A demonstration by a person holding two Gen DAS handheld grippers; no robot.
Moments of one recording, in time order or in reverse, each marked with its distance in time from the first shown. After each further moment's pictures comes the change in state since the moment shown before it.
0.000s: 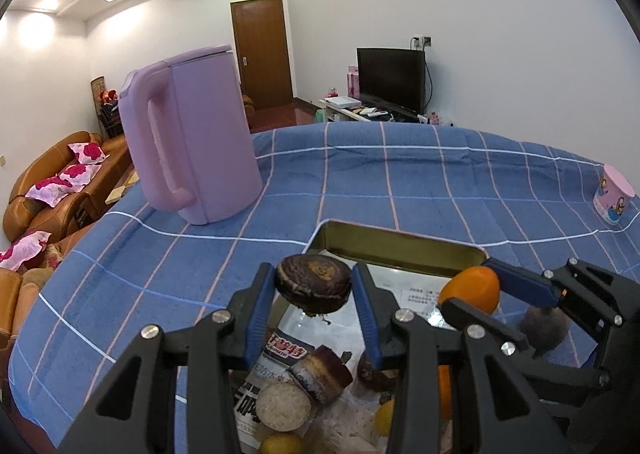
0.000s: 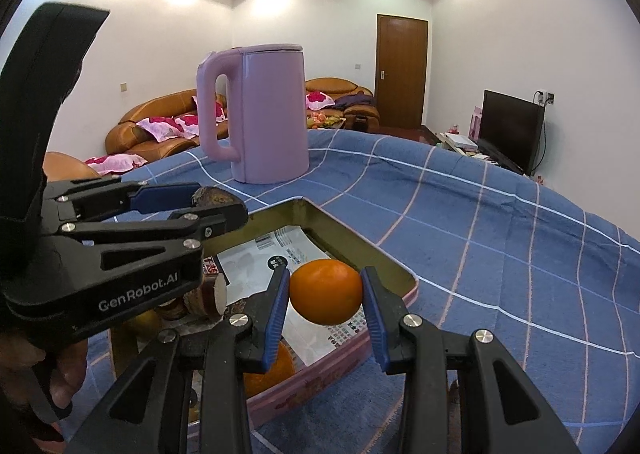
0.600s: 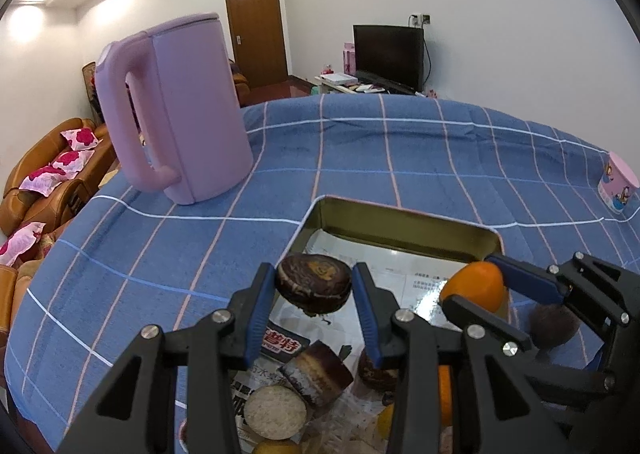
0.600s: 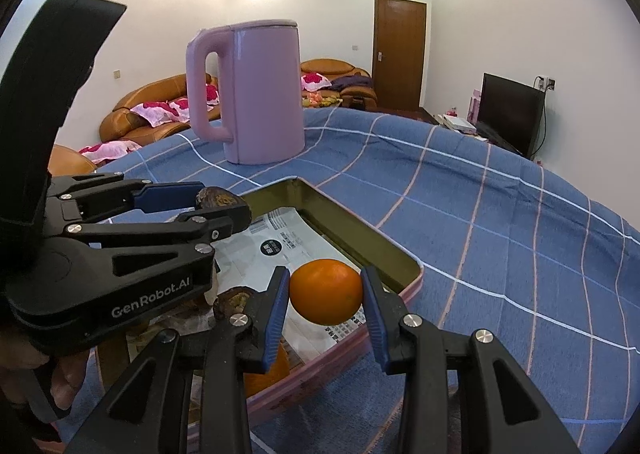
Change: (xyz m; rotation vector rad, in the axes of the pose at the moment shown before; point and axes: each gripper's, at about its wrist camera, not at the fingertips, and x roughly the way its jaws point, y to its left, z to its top) left arm 0.024 -0.002 -0.003 0.006 0.092 -0.017; right arm 0.017 -0.002 0.000 0.009 0.084 -0.015
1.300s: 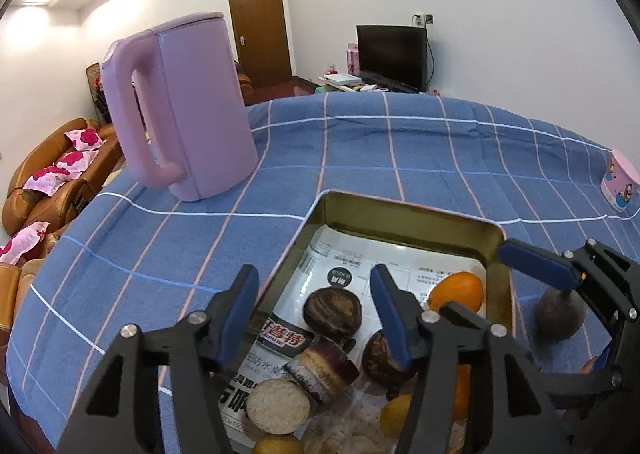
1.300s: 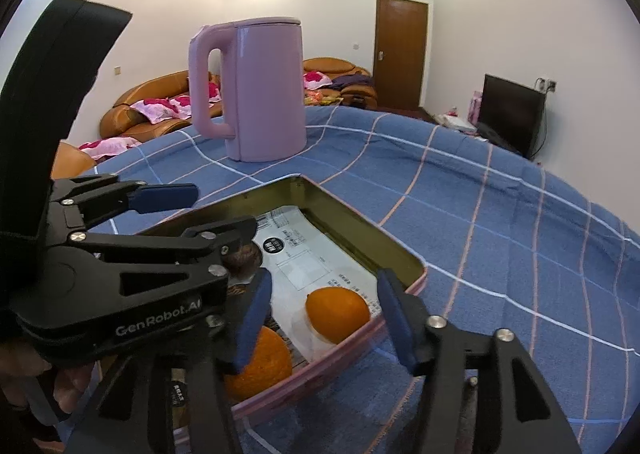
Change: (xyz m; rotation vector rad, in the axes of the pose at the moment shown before) left arm -0.004 0.001 -0.005 -0.006 -0.011 0.017; right arm -0.005 0.005 0.000 -0.012 -0.017 -0.012
